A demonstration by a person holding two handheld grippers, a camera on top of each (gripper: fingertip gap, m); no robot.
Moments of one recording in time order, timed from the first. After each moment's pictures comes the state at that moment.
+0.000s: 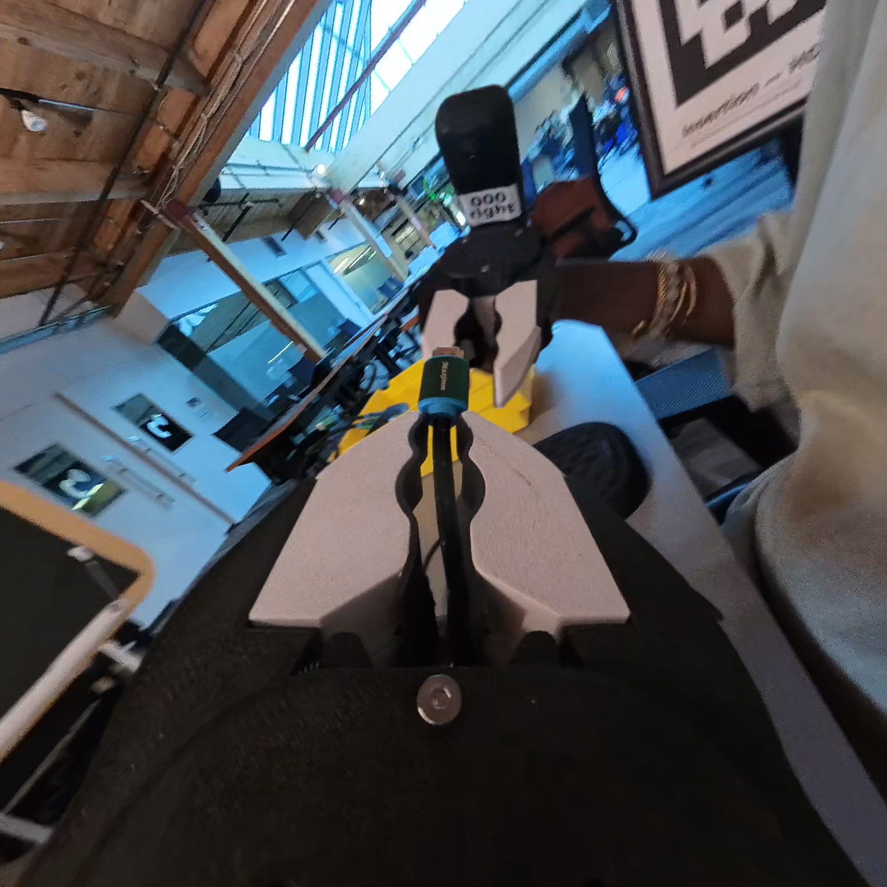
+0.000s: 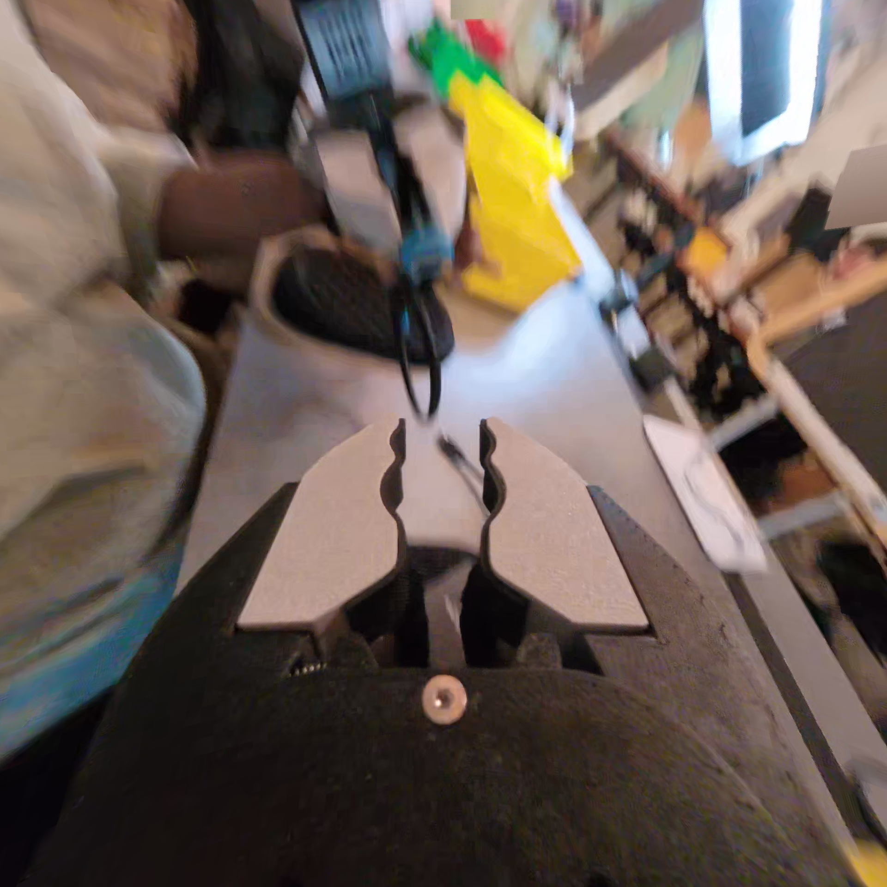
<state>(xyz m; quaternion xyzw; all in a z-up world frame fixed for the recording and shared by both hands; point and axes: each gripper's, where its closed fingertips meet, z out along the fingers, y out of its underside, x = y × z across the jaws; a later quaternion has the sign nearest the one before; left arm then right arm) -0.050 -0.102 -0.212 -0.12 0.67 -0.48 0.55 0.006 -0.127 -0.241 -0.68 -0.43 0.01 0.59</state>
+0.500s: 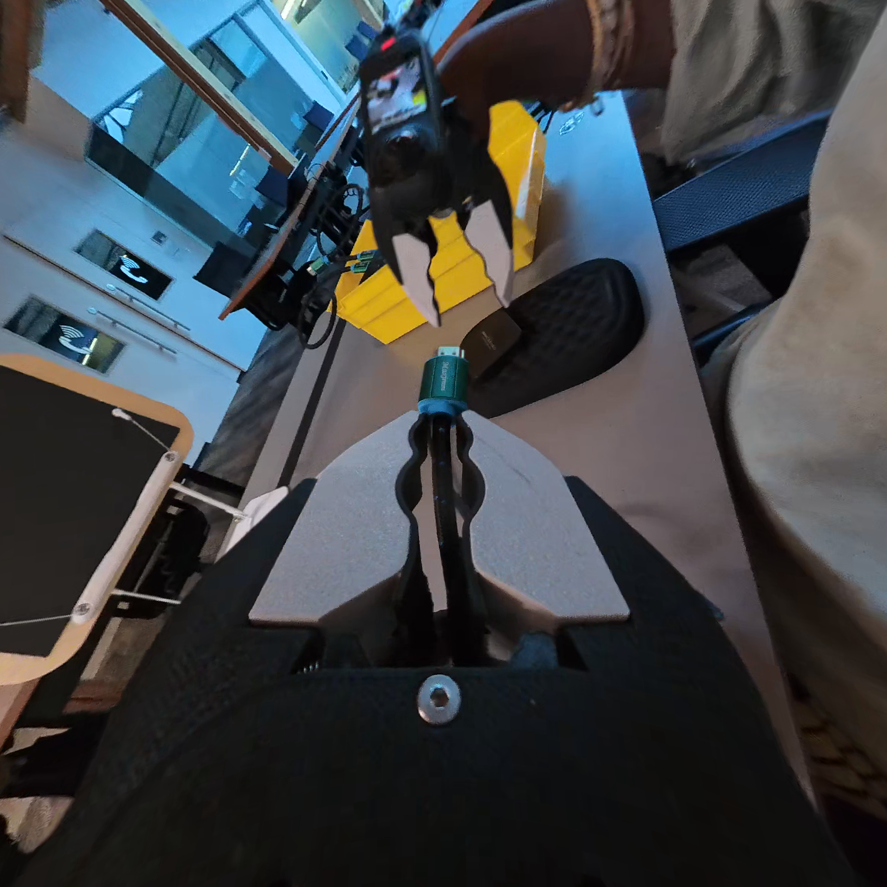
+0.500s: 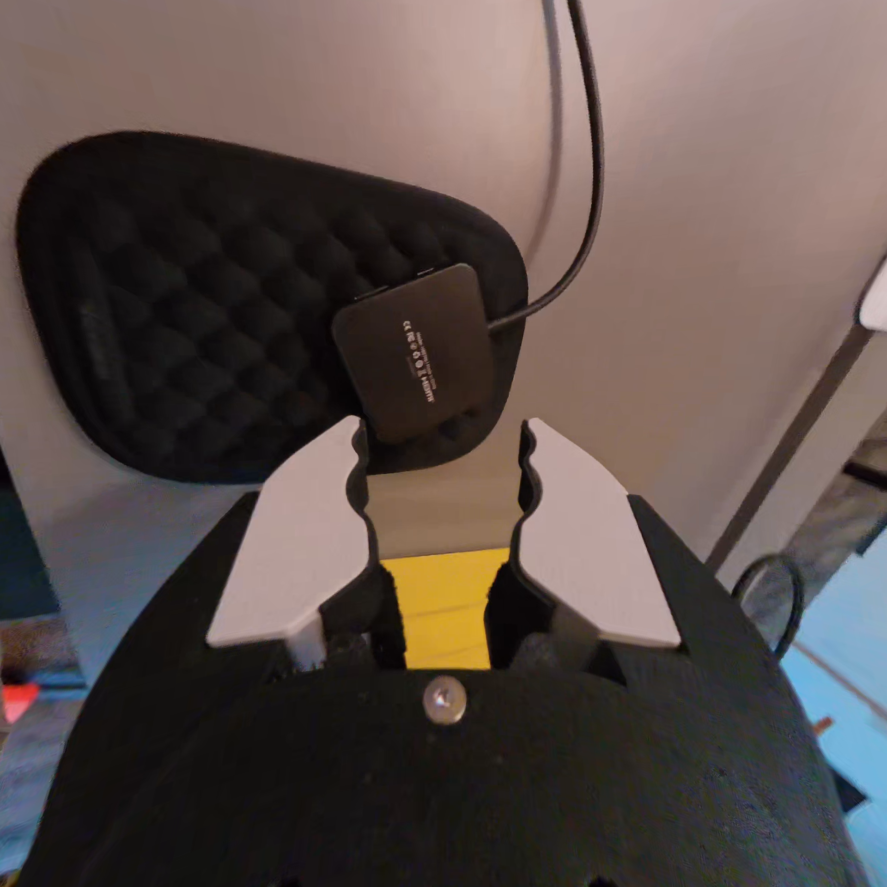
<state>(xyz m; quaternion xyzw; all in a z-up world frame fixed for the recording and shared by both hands) -0.082 -0.066 -0.234 -0.22 0.77 -0.31 0.51 0.116 -0.124 -0.332 -0.84 -0.51 -0.15 0.13</state>
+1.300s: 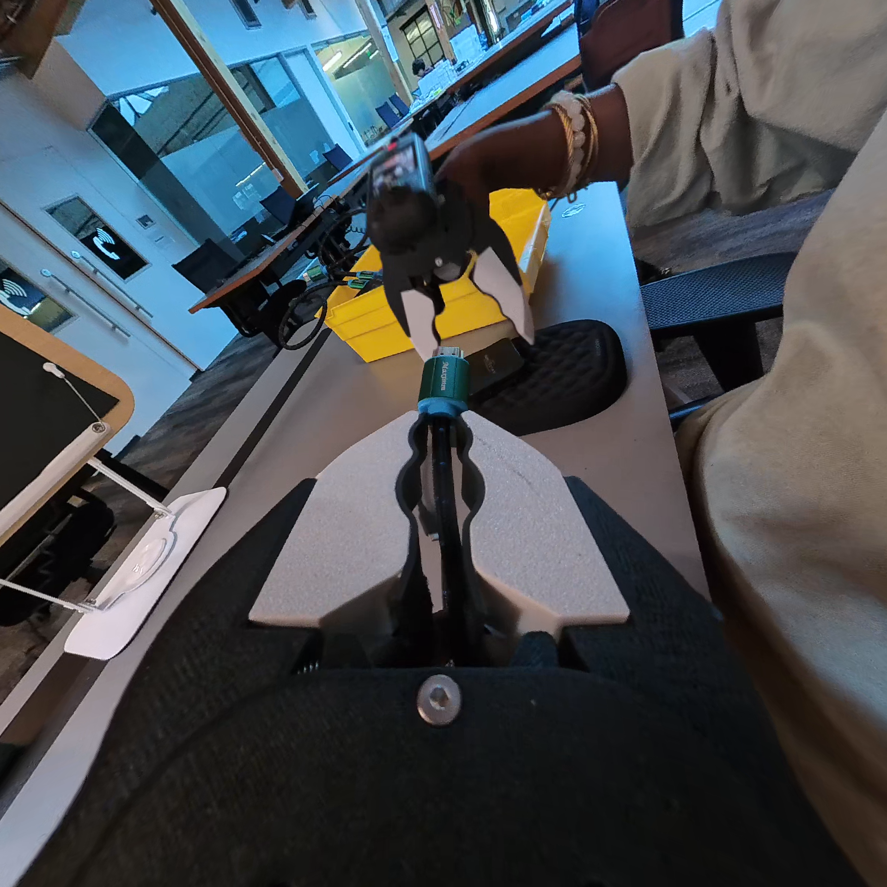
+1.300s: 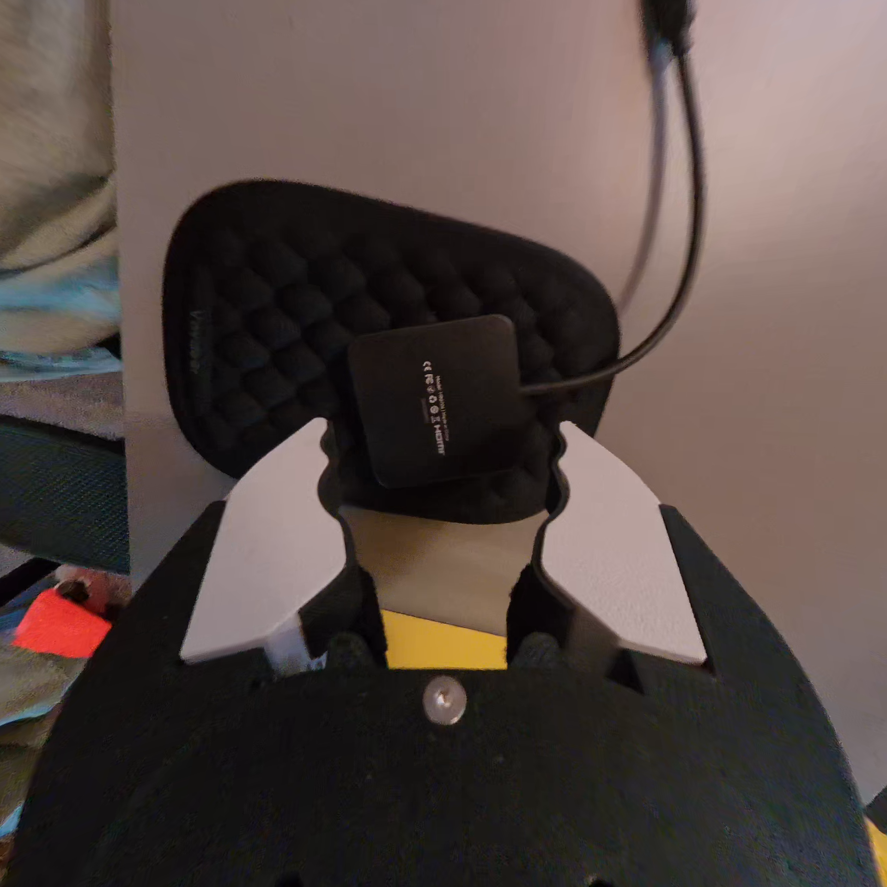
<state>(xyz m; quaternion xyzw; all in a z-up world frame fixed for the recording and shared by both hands) -0.076 -0.062 -0.241 -0.27 0.72 -0.42 0.49 0.100 -0.133 -0.358 -0.83 -0.54 0.05 0.10</state>
